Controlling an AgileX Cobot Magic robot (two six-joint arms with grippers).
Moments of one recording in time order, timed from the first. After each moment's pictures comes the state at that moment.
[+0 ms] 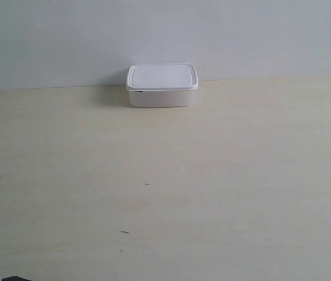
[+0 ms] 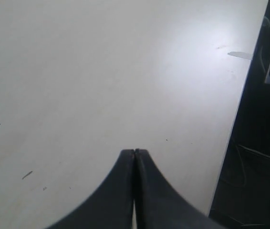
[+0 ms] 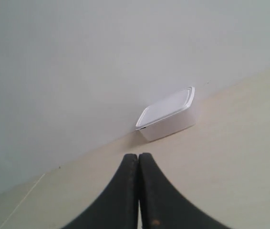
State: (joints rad) left arm -1.38 0.86 -0.21 1.74 0.41 -1.95; right arm 0.50 0.01 0.00 -1.09 0.15 1.66
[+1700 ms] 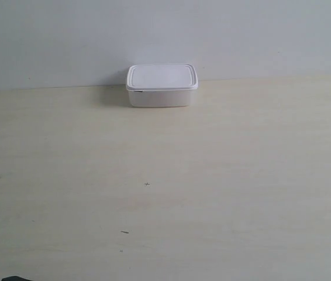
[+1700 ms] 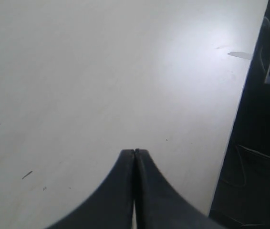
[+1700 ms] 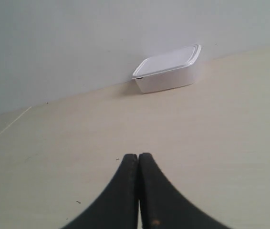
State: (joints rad) left arm -1.38 0.86 -0.21 1.74 0.41 -1.95; right arm 0.50 0.01 0.00 -0.02 0.24 0.42
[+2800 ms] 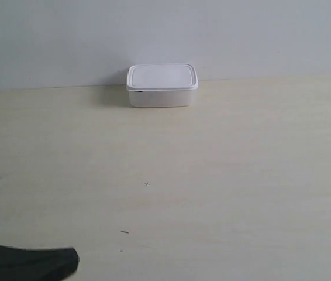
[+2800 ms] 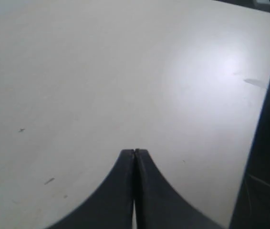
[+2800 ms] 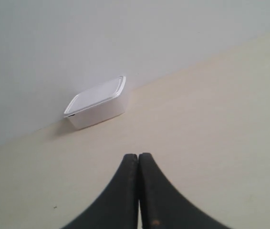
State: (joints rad) left arm -1.24 0.77 -0.21 1.74 0.36 -1.95; right arm 0.19 0.01 0.00 0.00 0.25 0.43
